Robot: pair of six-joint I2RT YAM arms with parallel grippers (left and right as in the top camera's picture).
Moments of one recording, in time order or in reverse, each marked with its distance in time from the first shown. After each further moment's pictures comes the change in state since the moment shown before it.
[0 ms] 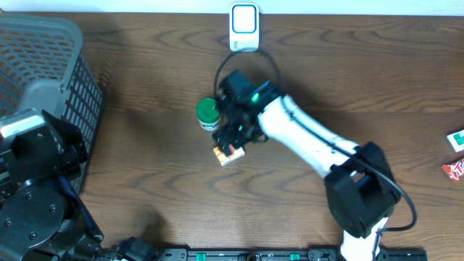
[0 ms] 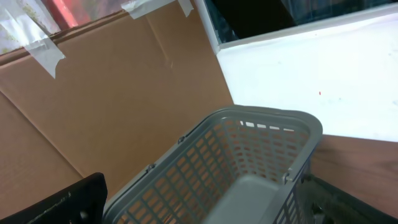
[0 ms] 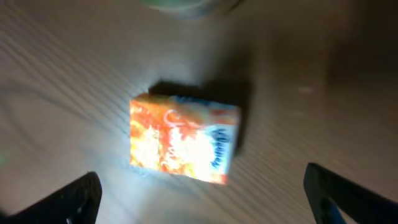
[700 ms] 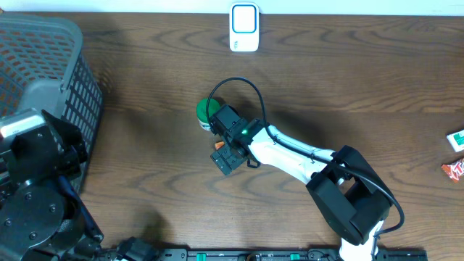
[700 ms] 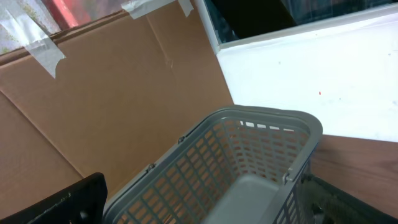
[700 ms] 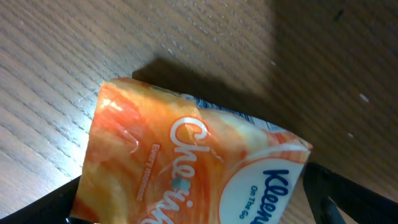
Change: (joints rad) left arm 0.000 0.000 0.000 0.000 0.000 0.000; right arm 0.085 -0.003 -0.220 0.280 0.174 0.025
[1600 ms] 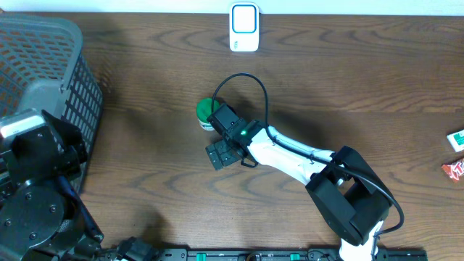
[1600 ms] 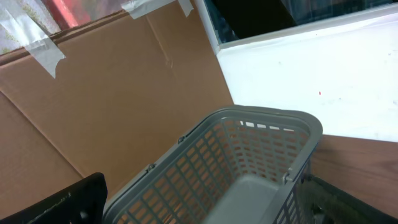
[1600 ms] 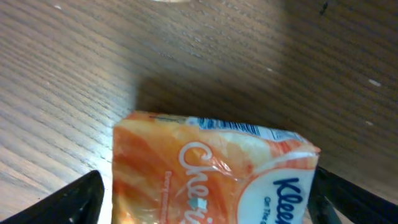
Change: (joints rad) left arm 0.000 0.000 0.000 0.000 0.000 0.000; right arm 0.008 0.000 0.000 0.036 -0.024 0.235
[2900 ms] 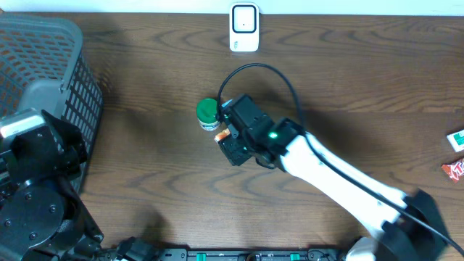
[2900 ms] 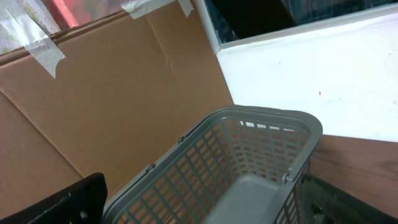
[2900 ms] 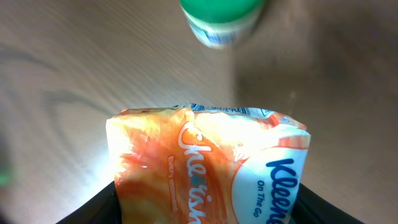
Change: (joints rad) left arm 0.000 0.000 0.000 0.000 0.000 0.000; right arm -0.016 -0.348 -0.005 -0.140 -0.055 -0.187
